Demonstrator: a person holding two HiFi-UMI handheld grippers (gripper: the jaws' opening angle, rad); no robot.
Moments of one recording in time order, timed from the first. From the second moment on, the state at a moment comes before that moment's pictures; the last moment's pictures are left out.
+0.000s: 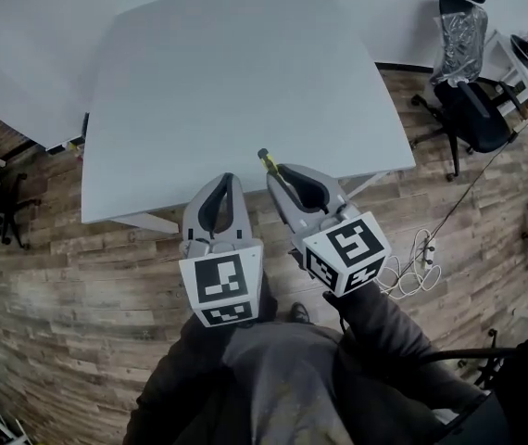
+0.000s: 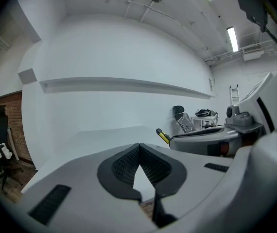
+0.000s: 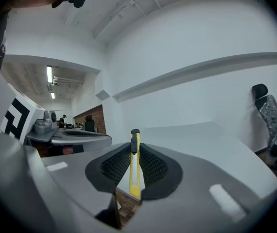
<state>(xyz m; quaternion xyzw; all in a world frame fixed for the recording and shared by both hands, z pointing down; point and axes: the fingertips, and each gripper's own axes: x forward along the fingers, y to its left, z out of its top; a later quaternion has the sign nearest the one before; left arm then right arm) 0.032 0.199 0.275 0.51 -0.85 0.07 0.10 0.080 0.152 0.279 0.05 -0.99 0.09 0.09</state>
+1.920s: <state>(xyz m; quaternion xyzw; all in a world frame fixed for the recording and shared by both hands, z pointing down) -0.199 -0.032 0.336 0.50 -0.84 0.08 0.17 -0.159 -0.072 0.326 0.04 -0.98 0.11 0.13</state>
